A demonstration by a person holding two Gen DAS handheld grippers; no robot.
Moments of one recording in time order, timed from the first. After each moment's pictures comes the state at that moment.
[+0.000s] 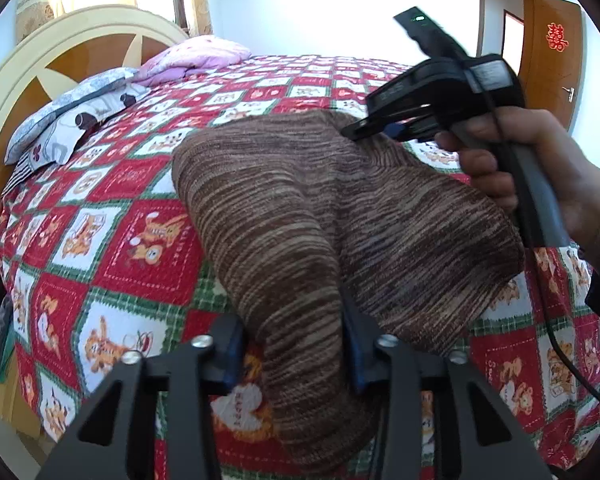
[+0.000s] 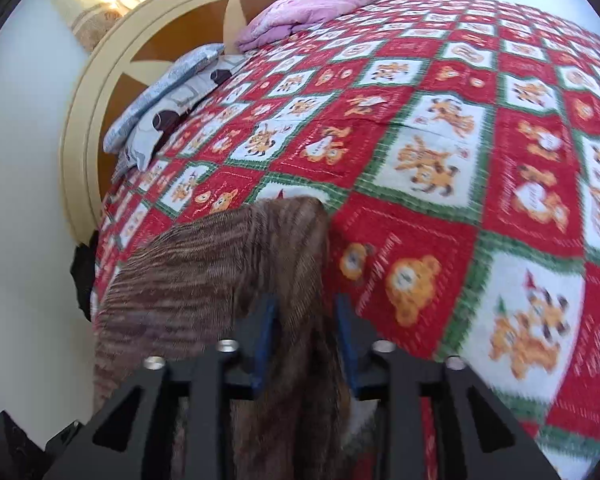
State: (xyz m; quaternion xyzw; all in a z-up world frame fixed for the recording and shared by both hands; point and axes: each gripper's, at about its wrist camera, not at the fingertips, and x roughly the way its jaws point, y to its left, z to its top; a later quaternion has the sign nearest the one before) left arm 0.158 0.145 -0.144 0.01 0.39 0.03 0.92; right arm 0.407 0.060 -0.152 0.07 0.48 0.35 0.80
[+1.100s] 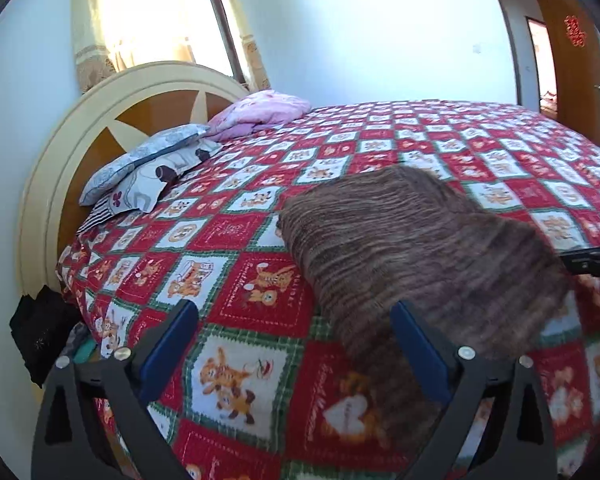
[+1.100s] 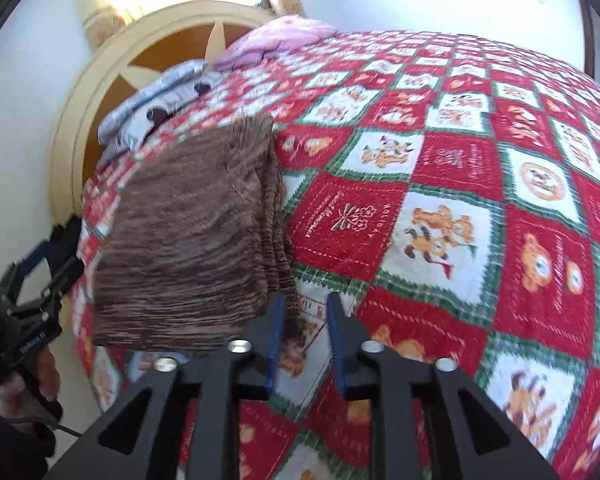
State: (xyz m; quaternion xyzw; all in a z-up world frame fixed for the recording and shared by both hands) left arm 0.119 0.162 -0.112 0.07 0.29 0.14 0.94; right arm 0.235 -0.057 -0.143 0.05 0.42 0.27 0.86
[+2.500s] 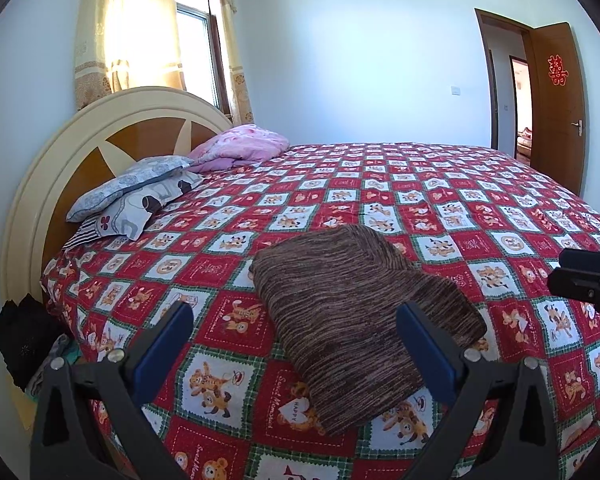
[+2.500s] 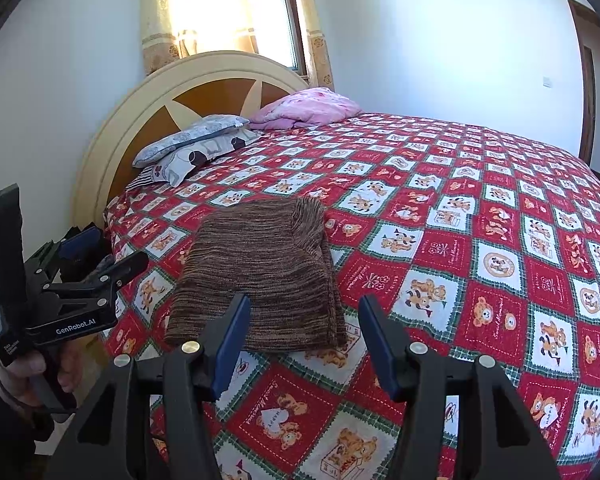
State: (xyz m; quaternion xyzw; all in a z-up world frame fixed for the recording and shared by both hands) left arm 0.084 0.136 -0.064 0.04 0.23 0.10 0.97; right arm 0.141 -0.049 -0.060 -0.01 0.29 0.28 0.91
